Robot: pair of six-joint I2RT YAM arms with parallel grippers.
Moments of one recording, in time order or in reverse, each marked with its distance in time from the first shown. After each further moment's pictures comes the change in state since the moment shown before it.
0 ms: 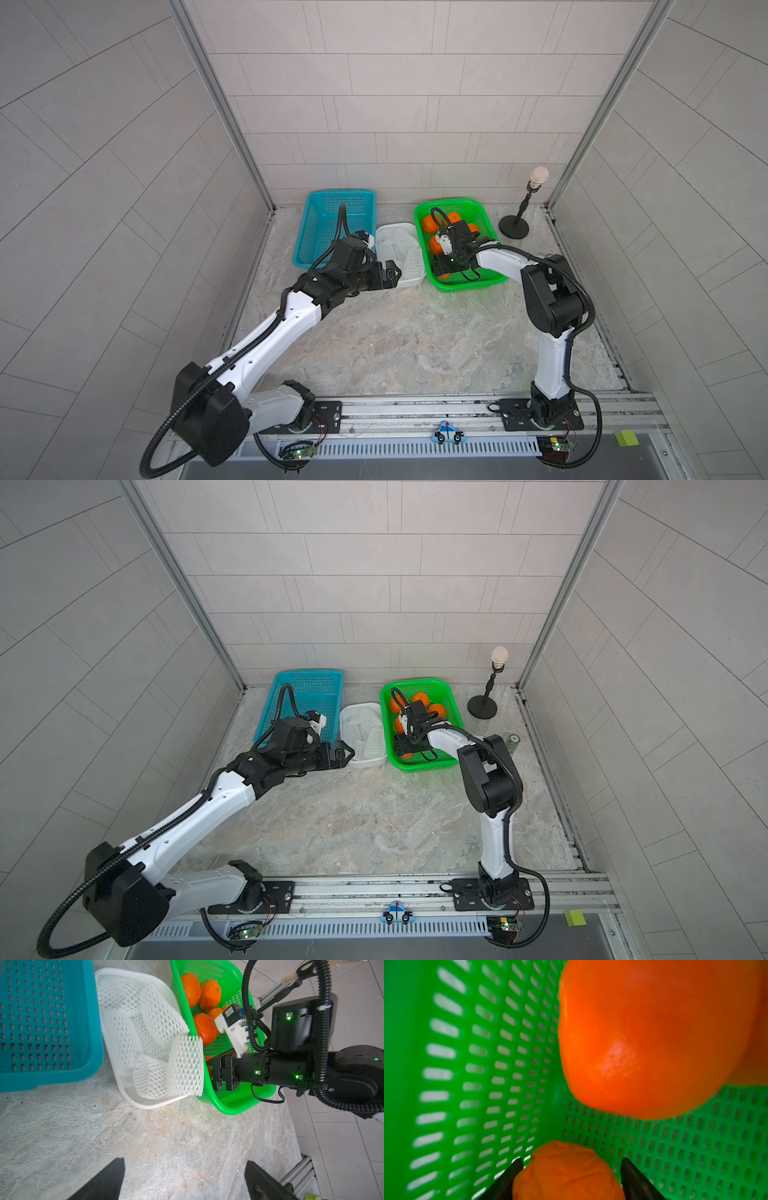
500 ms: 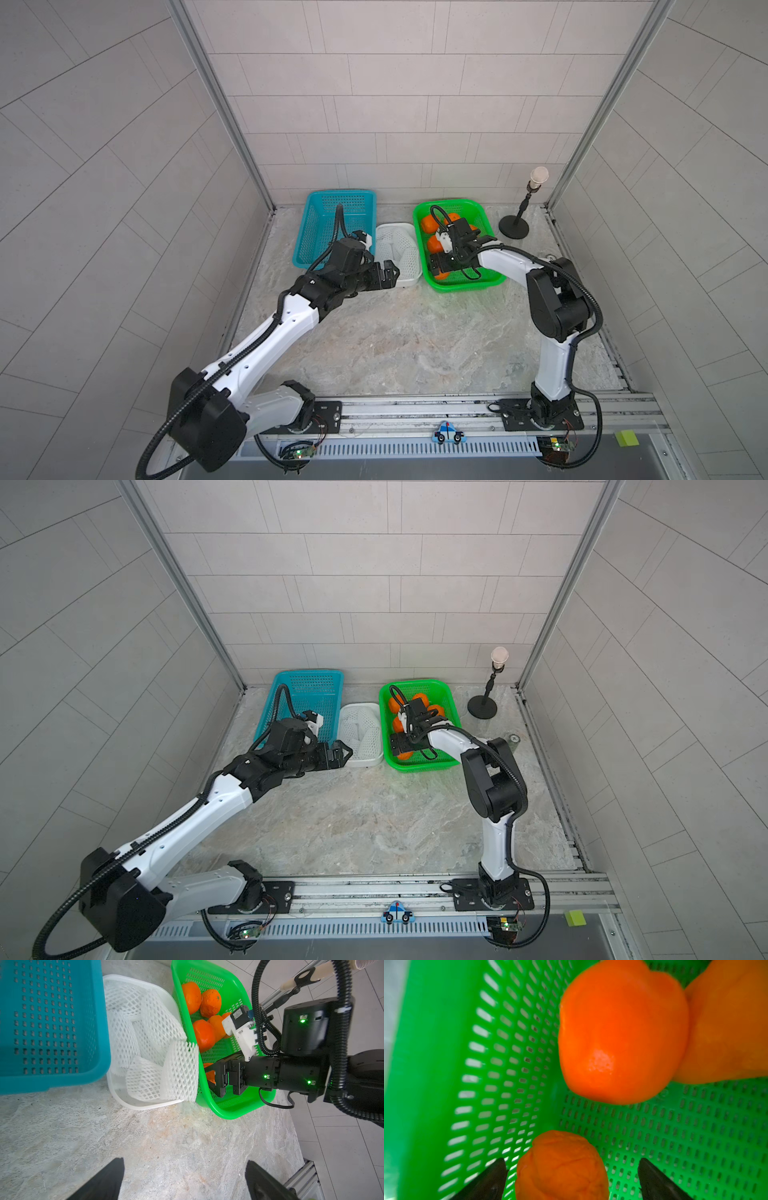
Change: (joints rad) left arm 0.000 -0.029 -0.013 0.009 -0.026 0.000; right arm 0.018 -0.063 0.001 -0.031 0.036 -0.001
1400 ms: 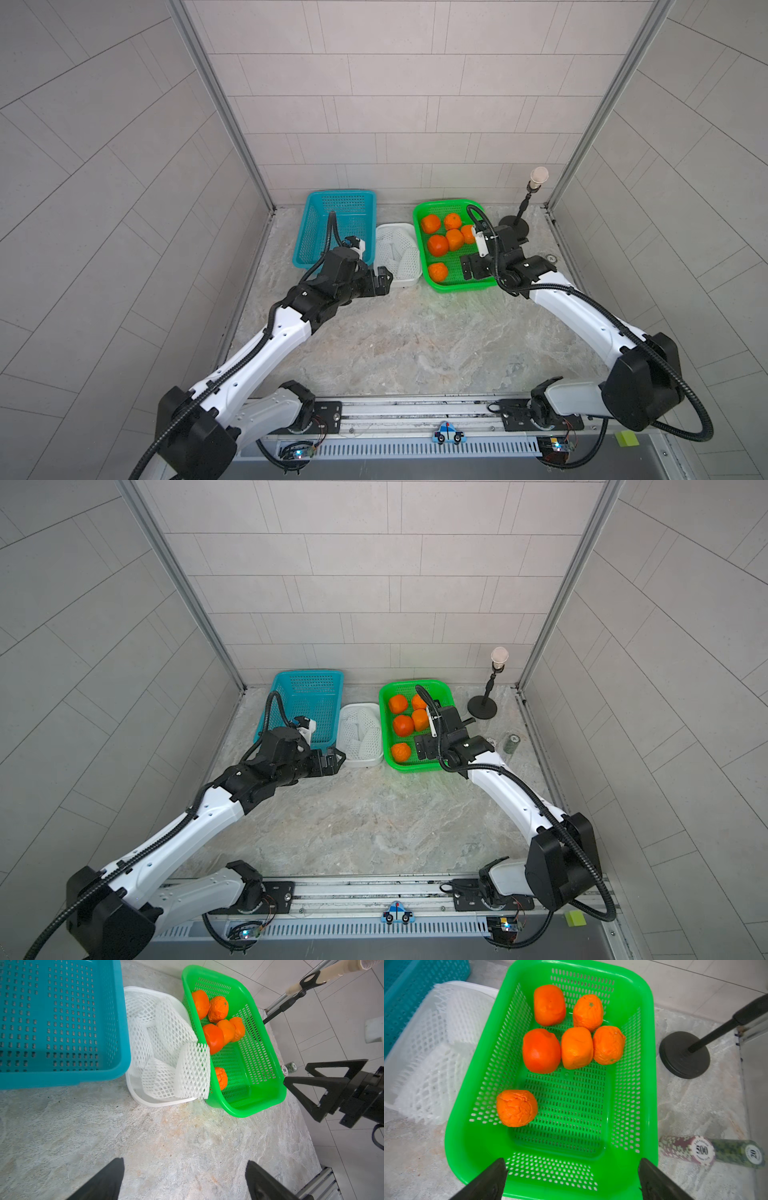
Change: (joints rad) left arm -0.001 -0.098 -0.084 0.000 -0.076 0.036; right arm -0.012 -0.590 -0.320 -0.029 0.290 -0.068
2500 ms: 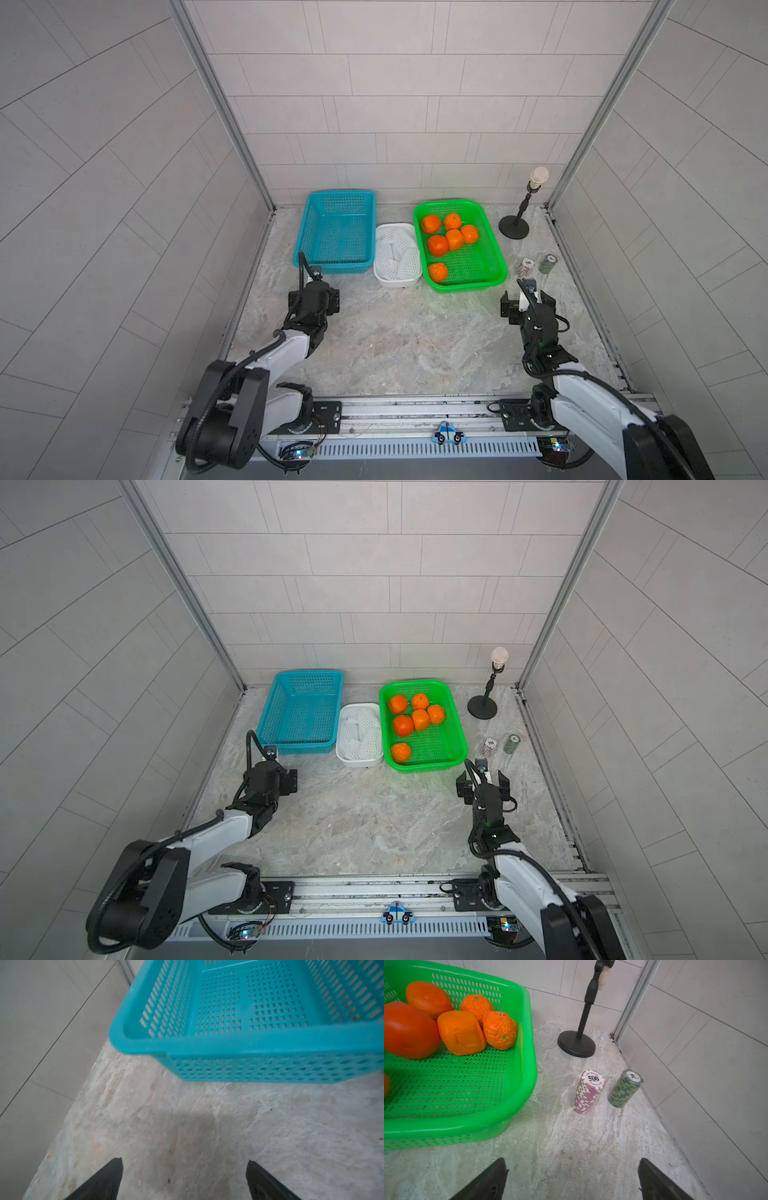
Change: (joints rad) left arm 0.344 0.153 -0.557 0.764 -0.492 0.536; right arm -0.191 -0.399 -0.958 0.991 0.232 -0.163
